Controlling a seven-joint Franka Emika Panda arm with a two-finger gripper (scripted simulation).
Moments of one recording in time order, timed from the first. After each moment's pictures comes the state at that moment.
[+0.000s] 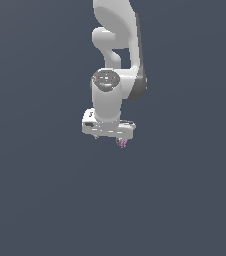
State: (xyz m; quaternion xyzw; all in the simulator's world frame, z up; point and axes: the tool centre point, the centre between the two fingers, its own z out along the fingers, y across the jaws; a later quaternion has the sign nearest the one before) arm -0.013 -0.021 0.139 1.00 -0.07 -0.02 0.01
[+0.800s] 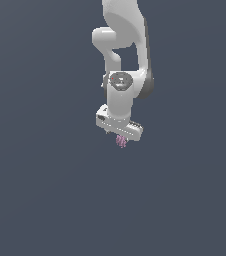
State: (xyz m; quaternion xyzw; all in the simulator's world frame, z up) arm -0.042 0.021 0.115 0.97 -0.23 -0.01 0.00
